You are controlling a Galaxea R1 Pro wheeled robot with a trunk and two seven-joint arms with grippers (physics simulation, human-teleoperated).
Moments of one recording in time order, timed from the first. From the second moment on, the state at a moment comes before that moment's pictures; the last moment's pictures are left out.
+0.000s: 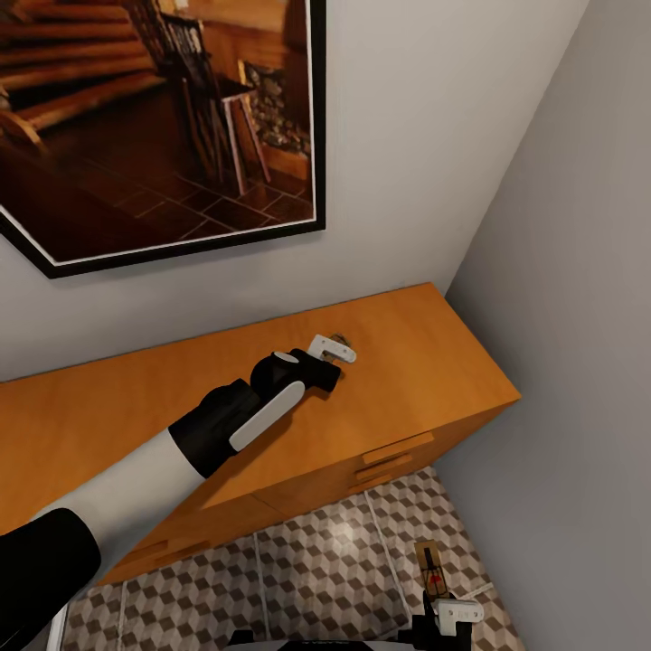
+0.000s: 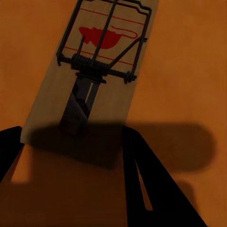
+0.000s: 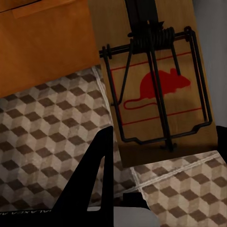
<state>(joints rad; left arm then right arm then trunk) -1.10 0.01 -0.88 -1.16 0.73 0.79 0.40 -0.42 0.05 0.77 -0.02 -0.76 -0.75 -0.09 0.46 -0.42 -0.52</state>
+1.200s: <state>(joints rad) -1.10 0.01 -0.87 -1.27 0.74 0.80 0.40 -0.42 0.05 0.77 -0.02 -0.76 -0.75 -0.09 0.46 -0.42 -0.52</state>
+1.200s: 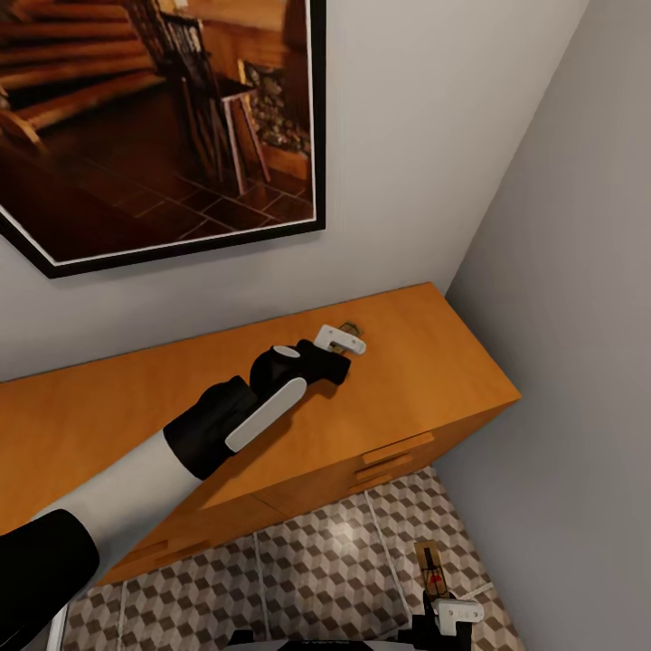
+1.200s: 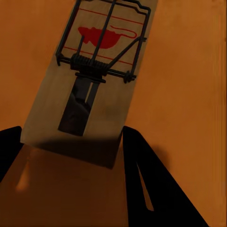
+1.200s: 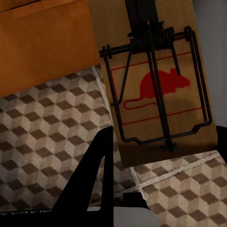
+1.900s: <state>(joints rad) -1.10 0.01 -0.87 -1.28 0.73 0.80 0.40 -0.42 0.05 0.77 -0.02 -0.76 -0.75 -0.09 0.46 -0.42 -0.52</state>
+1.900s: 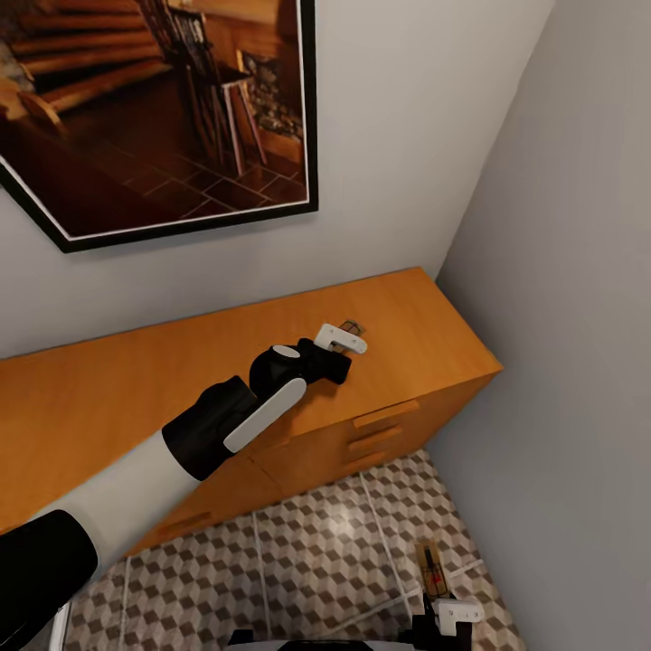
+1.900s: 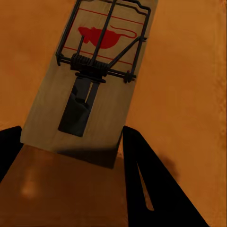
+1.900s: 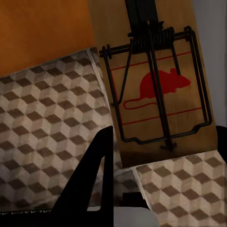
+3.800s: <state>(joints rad) -1.05 0.00 -0.98 -1.13 0.74 0.75 0.40 -0.42 0.05 0.77 -0.02 -0.76 -0.75 -0.09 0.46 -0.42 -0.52</state>
